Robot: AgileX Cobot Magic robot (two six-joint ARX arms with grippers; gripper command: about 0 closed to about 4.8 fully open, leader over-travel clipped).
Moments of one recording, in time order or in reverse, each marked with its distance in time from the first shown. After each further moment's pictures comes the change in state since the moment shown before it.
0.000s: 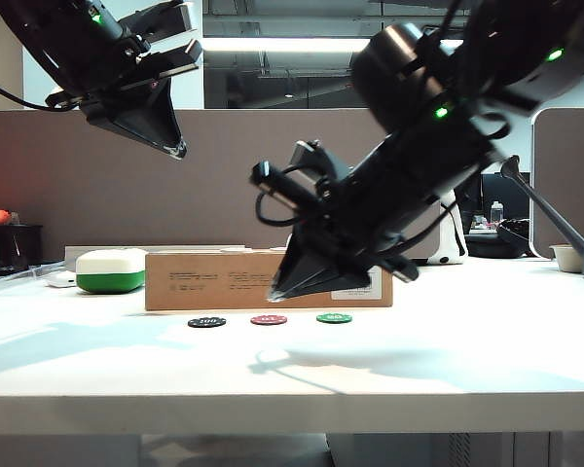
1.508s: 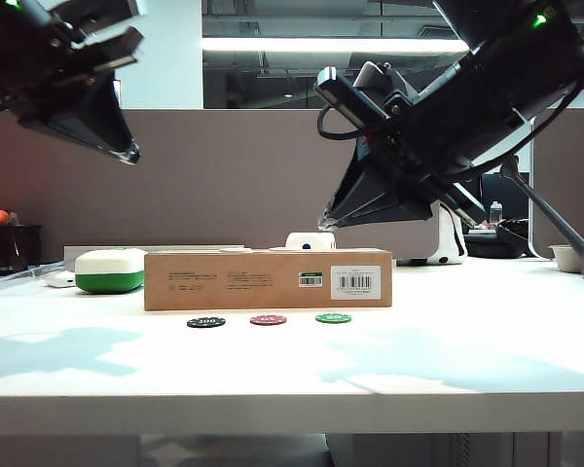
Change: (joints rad) left arm 0.010 -0.212 -0.224 0.030 0.001 0.000; right arm -0.051 -0.312 -0.169 -0.022 0.017 0.070
